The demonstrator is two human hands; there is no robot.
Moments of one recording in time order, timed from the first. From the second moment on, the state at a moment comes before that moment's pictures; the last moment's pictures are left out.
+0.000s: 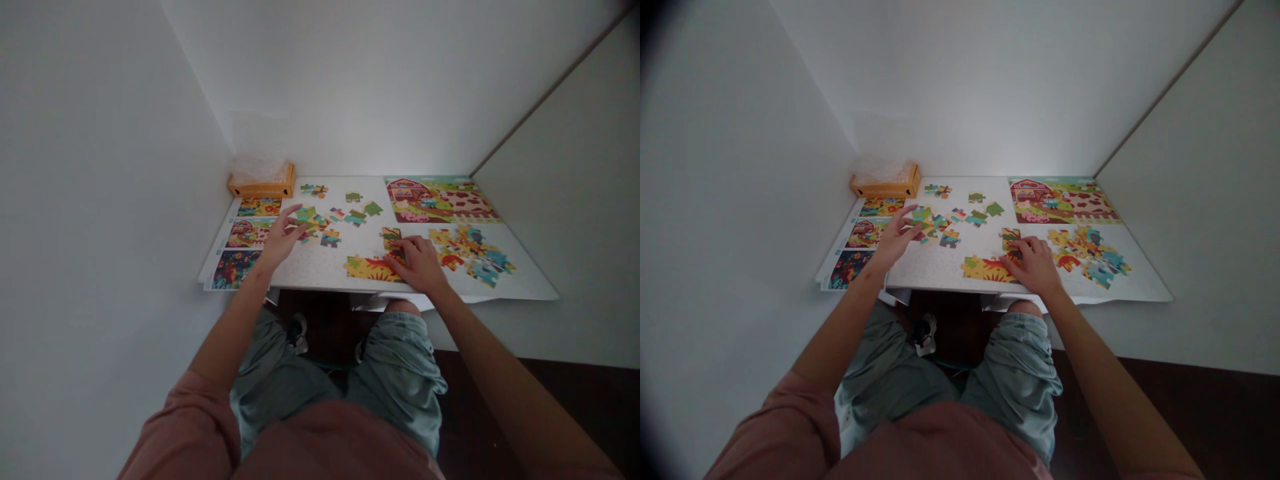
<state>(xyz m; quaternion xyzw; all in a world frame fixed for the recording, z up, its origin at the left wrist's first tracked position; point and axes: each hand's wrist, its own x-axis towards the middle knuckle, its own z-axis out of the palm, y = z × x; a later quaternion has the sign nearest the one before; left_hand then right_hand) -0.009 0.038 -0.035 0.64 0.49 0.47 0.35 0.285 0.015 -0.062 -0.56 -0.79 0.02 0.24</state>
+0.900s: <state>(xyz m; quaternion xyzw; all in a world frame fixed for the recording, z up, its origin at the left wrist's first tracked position) 0.028 -0.008 -0.070 0.78 0.50 0.30 0.24 0.281 0.003 -0.059 -0.59 -0.79 0.01 0.17</state>
